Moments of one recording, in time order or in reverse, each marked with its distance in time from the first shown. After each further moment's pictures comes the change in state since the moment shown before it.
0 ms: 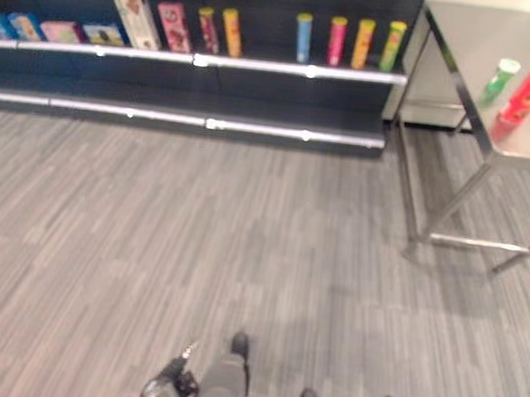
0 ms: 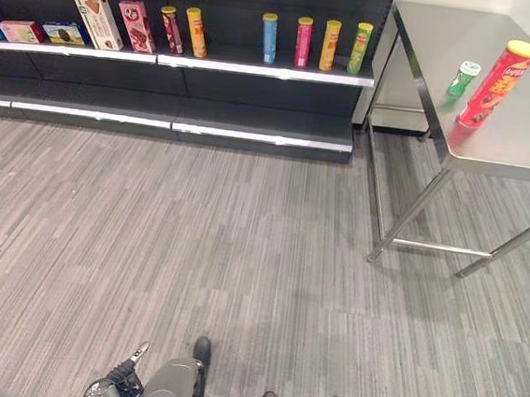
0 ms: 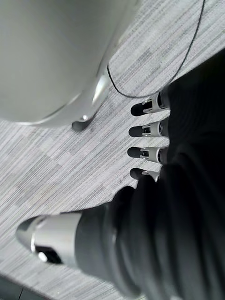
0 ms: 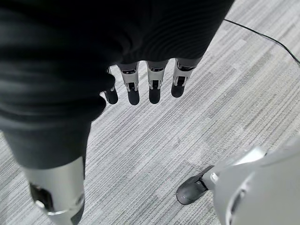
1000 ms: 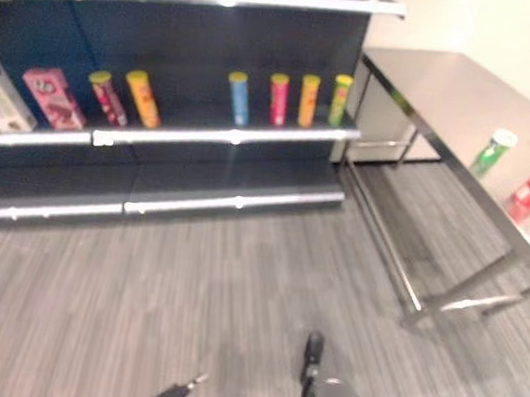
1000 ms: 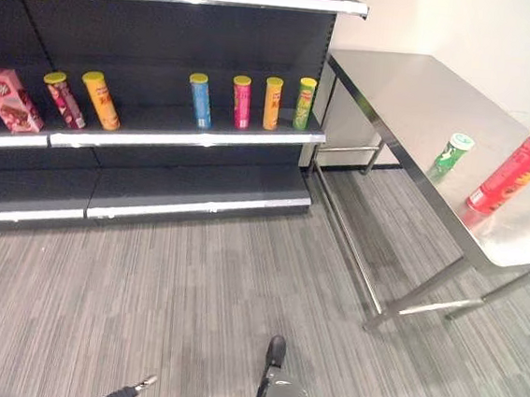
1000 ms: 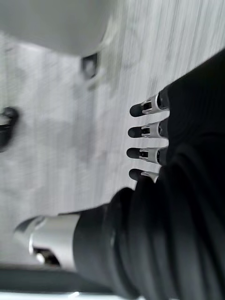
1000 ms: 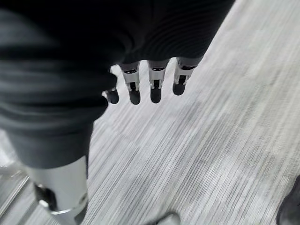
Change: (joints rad) left arm 0.033 -0.053 -0.129 0.113 0.405 -0.011 -0.058; right arm 0.177 0.009 -0.013 -0.046 -0.065 -0.033 0.031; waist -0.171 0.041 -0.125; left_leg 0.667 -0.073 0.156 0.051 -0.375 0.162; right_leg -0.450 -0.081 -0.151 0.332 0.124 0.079
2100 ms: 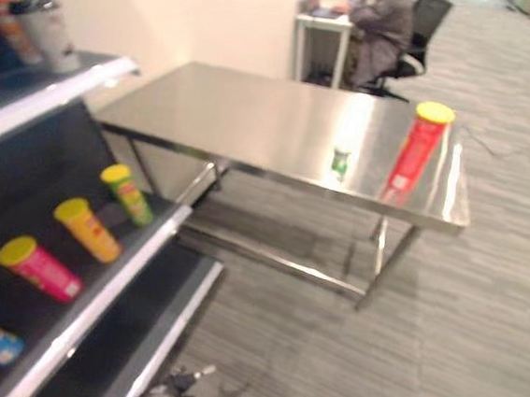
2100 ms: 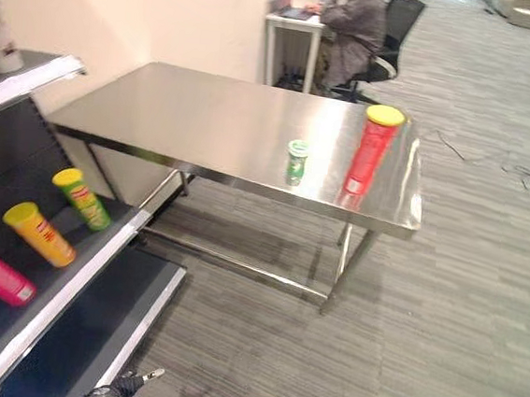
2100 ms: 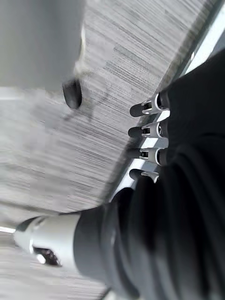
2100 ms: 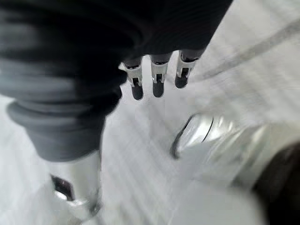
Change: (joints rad) left arm -0.038 0.075 -0.031 0.009 0.100 -0.027 0.011; right arm 0.018 0.030 -0.015 -0.073 0.025 -0.043 0.057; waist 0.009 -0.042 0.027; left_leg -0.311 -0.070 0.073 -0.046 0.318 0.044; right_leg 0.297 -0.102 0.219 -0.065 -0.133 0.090
